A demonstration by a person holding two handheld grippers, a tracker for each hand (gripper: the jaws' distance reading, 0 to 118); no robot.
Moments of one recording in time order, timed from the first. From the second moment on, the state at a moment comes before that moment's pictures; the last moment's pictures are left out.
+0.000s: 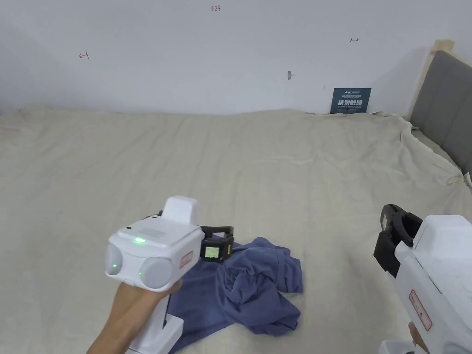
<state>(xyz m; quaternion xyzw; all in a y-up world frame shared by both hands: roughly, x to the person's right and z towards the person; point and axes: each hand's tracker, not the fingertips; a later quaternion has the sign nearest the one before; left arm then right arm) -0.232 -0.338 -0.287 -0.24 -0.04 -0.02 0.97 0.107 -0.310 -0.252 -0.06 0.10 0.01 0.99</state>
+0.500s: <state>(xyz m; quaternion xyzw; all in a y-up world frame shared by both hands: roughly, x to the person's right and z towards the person) -0.276 -0.330 -0.220 -0.07 0.07 -0.04 0.99 0.103 -0.311 -0.250 -0.05 0.11 0.01 0.99</state>
